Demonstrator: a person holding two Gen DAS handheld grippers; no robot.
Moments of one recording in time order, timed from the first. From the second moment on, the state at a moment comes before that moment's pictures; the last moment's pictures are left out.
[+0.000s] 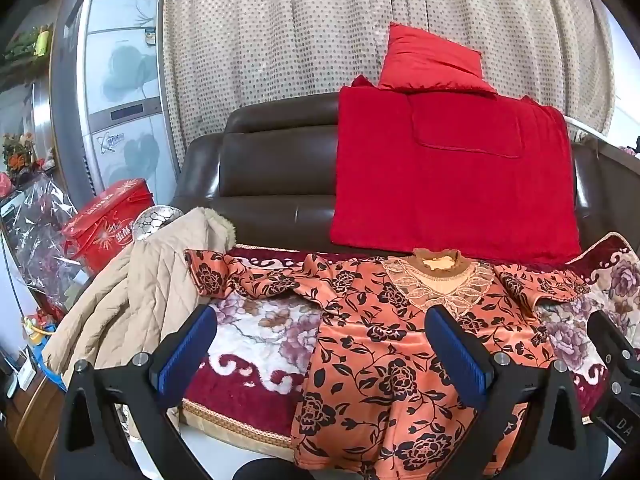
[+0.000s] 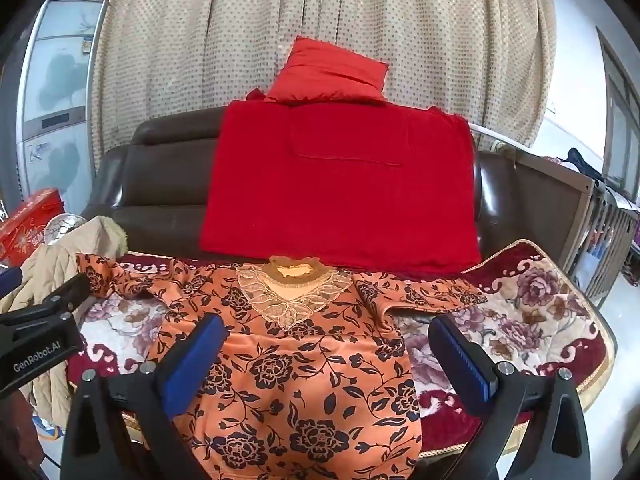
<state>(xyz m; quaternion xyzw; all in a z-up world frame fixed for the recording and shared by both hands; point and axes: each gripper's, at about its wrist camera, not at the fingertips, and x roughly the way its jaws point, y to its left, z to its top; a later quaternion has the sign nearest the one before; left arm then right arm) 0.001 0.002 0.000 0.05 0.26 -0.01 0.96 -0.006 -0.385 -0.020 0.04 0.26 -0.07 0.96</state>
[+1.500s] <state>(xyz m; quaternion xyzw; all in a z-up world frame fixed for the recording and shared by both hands) 0.188 -0.072 -0.256 0.13 0.43 -0.05 0.89 0.230 -0.799 -0.318 0.54 0.31 -0.13 0.77</state>
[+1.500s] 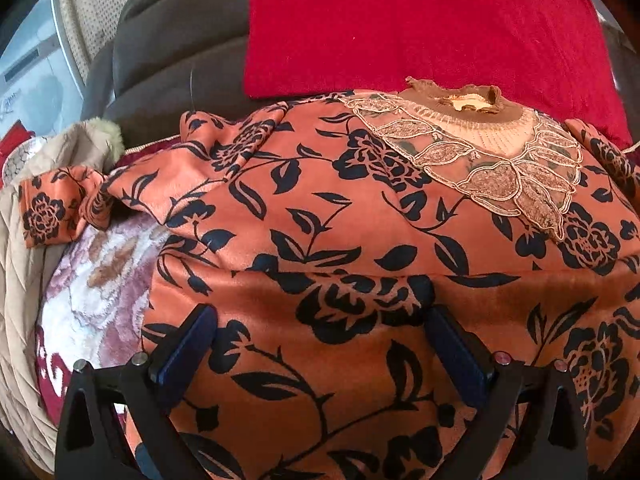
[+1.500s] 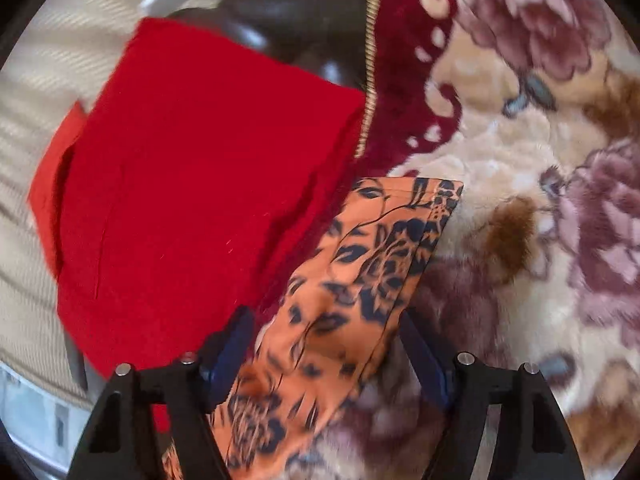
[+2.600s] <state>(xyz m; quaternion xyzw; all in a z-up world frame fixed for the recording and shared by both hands) 0.207 0.032 -0.188 -0.04 0.32 0.03 0.95 0.308 -0.622 -0.145 0.44 0.26 0.05 0.86</state>
